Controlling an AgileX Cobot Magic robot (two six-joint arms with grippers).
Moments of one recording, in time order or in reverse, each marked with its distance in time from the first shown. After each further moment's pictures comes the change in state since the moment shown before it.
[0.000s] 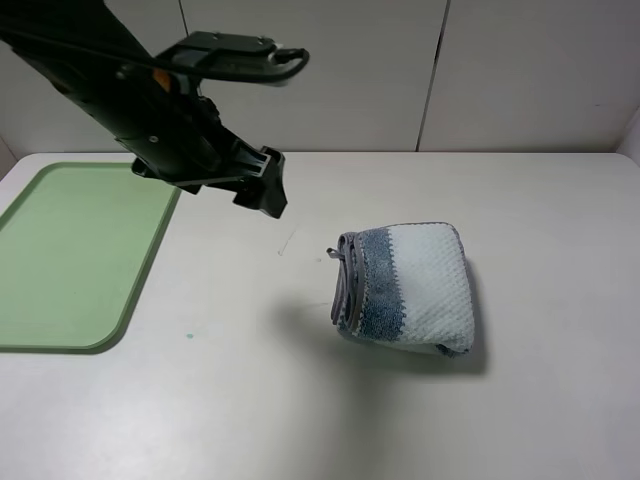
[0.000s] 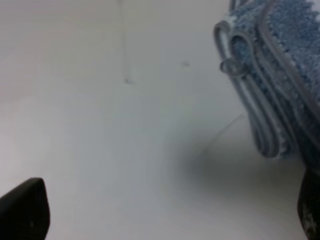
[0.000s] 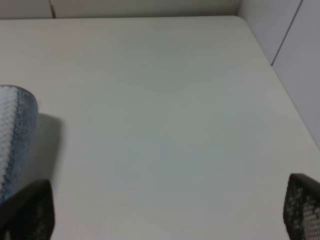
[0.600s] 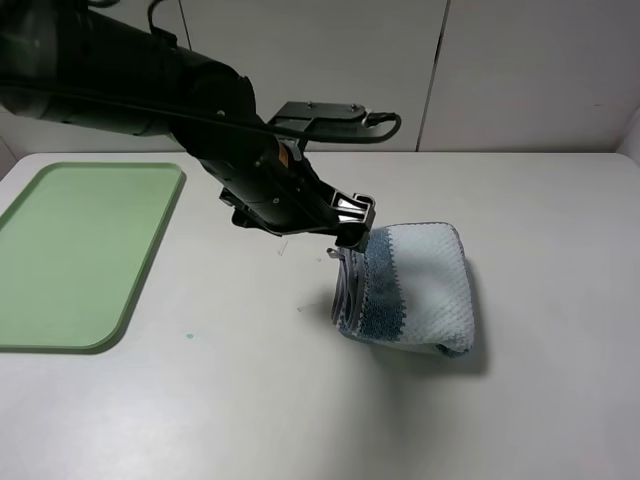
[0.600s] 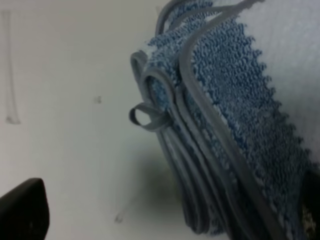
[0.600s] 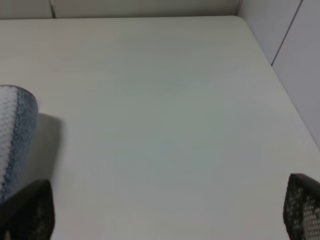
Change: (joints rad) left arm -0.136 0.262 -0.063 -0.007 -0.235 -0.201; right arm 0.000 0.000 0.000 0.000 0.000 0.000
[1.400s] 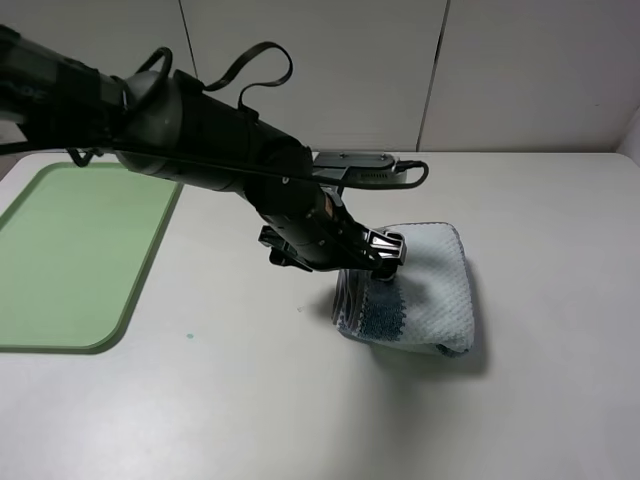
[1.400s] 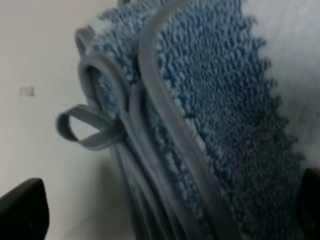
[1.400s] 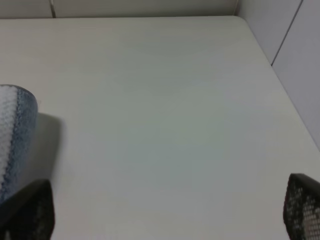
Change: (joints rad) left arm -0.060 0.186 -0.068 -0.020 -0.076 -0.101; right arm 0.000 0.000 0.000 0.000 0.000 -0.003
